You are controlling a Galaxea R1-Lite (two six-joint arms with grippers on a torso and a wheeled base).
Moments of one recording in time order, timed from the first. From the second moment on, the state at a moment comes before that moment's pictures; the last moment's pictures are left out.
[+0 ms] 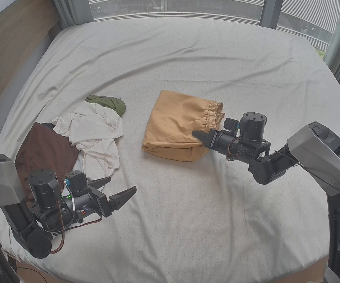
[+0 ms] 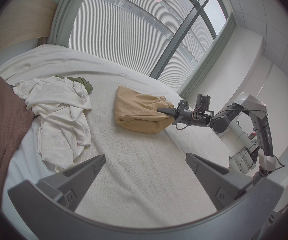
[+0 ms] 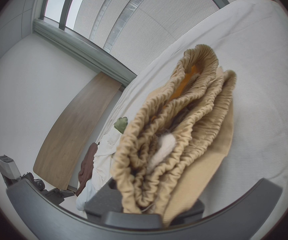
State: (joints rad) left arm -0.32 2.00 -0.25 -1.55 -0.35 -0.20; right arm 0.38 2.40 -1.37 -0.93 0.41 0.56
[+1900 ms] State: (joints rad) left arm -0.37 1.53 -0.03 -1.53 -0.35 -0.28; right arm 0.42 1.47 -0.47 -1.01 0.36 0.36
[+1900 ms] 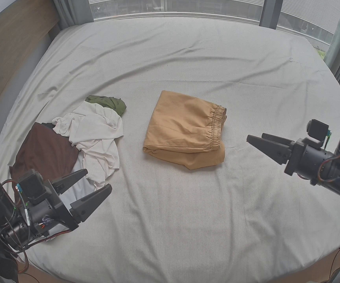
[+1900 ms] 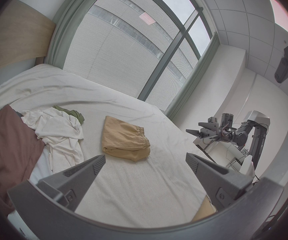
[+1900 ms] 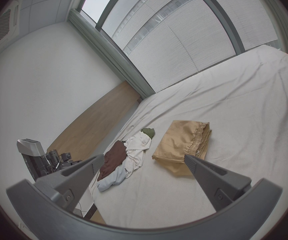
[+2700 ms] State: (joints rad) left arm -0.35 1.10 -0.02 -1.18 -0.04 -0.24; right arm 0.17 0.64 -0.20 -0.59 0.35 0.32
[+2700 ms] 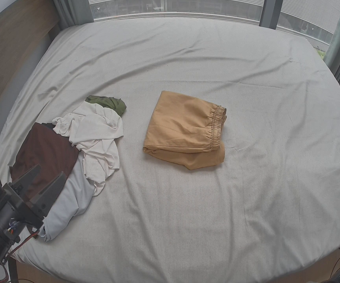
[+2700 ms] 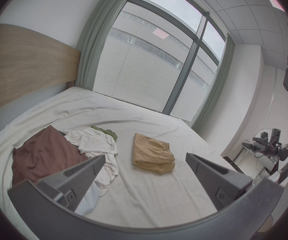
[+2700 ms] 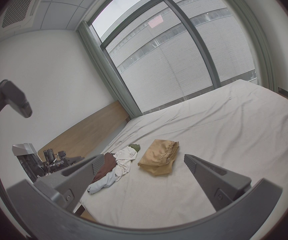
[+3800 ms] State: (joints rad) left arm 0.03 0.09 -0.02 -0.07 -0.05 -0.08; right arm -0.01 0.02 -0.02 -0.04 -0.08 0.06
